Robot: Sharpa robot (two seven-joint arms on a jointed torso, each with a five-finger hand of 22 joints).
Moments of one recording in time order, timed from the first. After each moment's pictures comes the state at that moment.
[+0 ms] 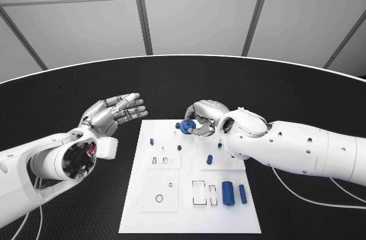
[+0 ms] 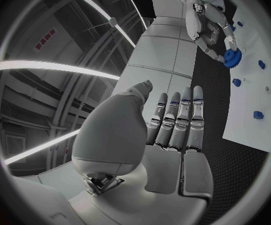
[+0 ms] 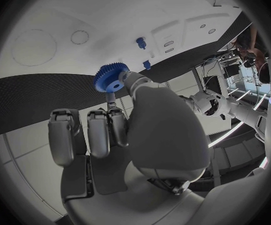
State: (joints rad) left arm 1.33 -0.94 -0.05 1.66 0.18 -0.30 0.40; left_hand 1.44 -0.11 0.29 0.23 0.19 0.81 0.21 0.26 0.15 0.94 0.20 0.07 0.06 0.88 0.17 0.26 0.19 0.17 0.77 0.28 0.40 0.19; right arm 1.32 -0.68 -0.04 1.46 -1.59 -0.36 -0.27; right_hand 1.45 -0.20 0.42 0.24 0.33 0.90 0.14 0.32 0.39 1.47 0.04 1.47 1.31 1.47 -0.03 1.53 1.31 0.02 1.46 0.08 1.57 1.31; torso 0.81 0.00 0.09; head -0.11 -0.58
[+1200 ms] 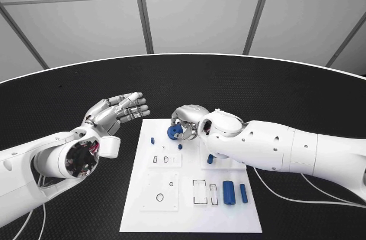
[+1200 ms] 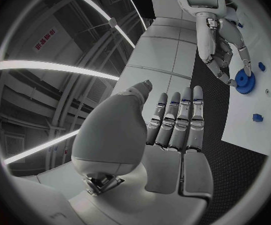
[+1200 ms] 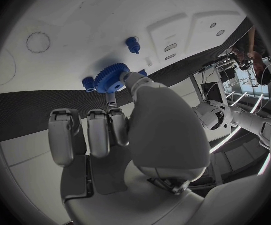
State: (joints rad) left arm 1.33 -0.94 -0.05 1.66 0.18 -0.30 0.39; left_hand 1.43 -0.12 0.29 0.23 0.19 0.81 0.21 0.26 0.15 0.94 0.20 0.07 0.07 0.88 0.17 0.26 0.19 0.17 0.77 0.28 0.40 0.19; right arm 1.32 -0.51 -0.06 1.31 -1.60 -0.28 -0.26; right_hand 1.44 -0.21 0.43 0.24 0.33 0.90 0.14 0.32 0.39 1.47 0.04 1.47 1.31 1.47 -0.03 1.53 1.31 0.02 1.46 0.08 1.57 1.31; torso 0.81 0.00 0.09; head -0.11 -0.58
